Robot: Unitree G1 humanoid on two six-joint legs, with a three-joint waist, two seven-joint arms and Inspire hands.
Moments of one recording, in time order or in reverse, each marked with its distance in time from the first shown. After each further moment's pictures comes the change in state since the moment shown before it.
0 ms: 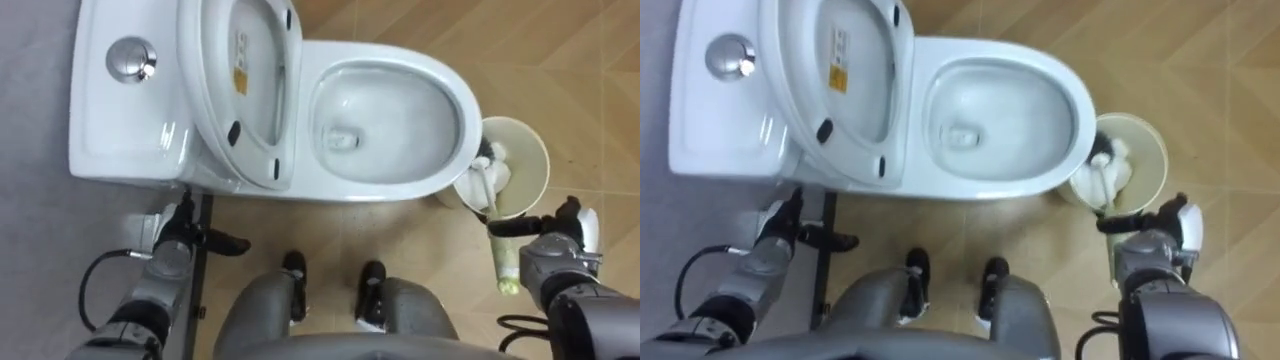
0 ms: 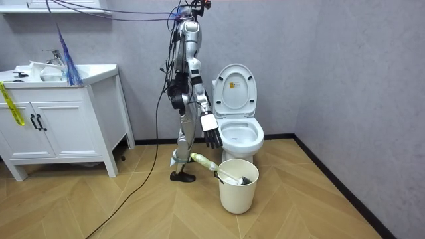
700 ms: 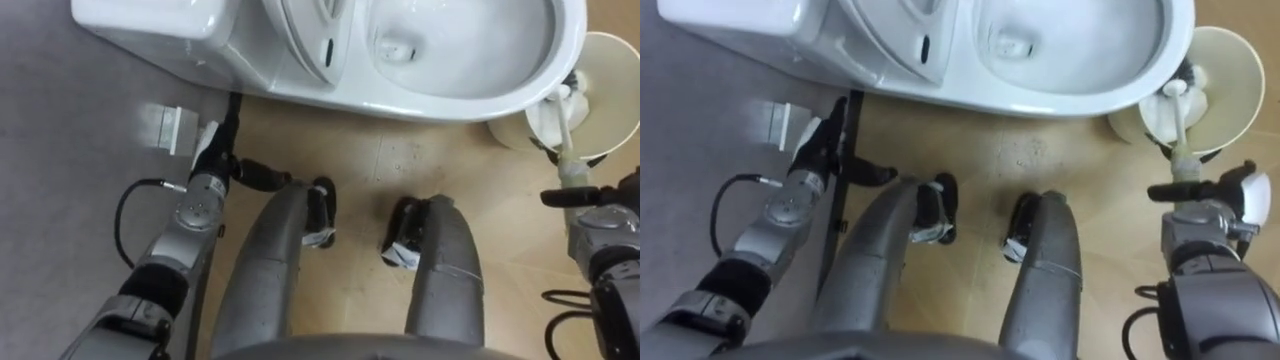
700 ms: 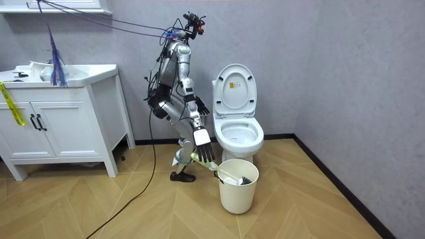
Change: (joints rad) left arm -0.019 0.031 -0.182 -0.331 -0.164 -0.003 -0.002; right arm -0.059 -0.145 0.121 -0.010 0.148 0.041 -0.032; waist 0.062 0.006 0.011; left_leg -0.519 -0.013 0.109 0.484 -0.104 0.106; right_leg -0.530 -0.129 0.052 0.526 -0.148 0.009
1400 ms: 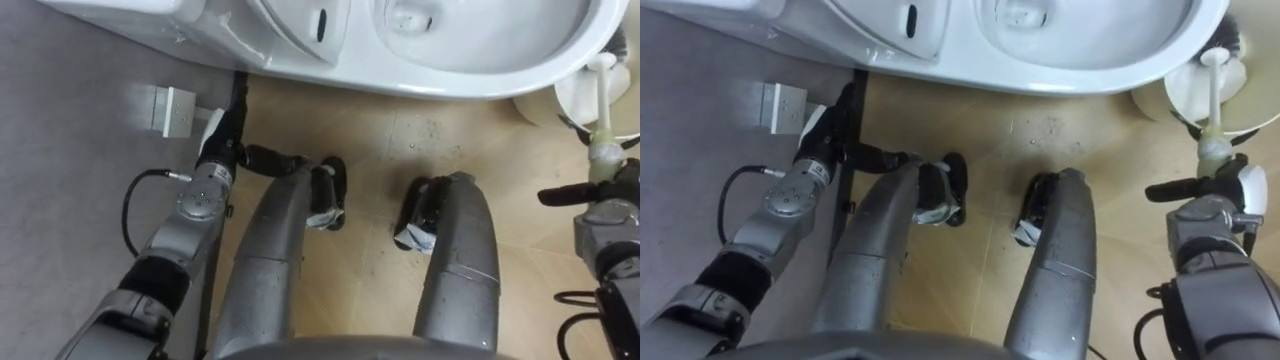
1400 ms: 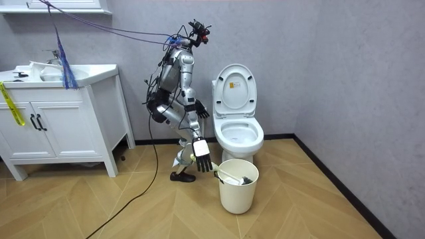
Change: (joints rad) left arm -0.008 0.006 -0.023 -0.025 -0.037 -0.002 -0.012; right arm -0.001 -0.027 0.115 0.000 0.016 0.000 0.077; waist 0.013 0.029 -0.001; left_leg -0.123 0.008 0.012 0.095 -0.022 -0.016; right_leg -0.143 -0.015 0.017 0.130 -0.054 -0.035
